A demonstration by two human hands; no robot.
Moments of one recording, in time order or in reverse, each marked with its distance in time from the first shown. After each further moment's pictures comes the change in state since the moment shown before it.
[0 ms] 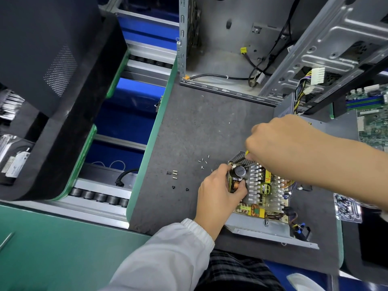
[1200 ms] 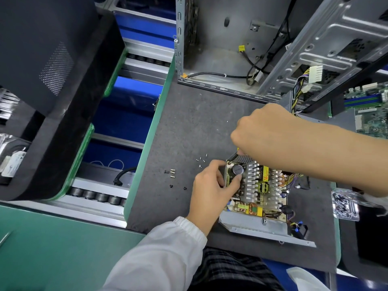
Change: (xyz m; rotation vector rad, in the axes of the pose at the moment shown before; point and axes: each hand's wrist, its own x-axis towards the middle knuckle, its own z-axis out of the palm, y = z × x) left_hand 0.005 -0.007 -0.009 -0.077 0.000 -0.054; right_hand 0.016 0.001 -0.003 0.001 0.061 -0.124
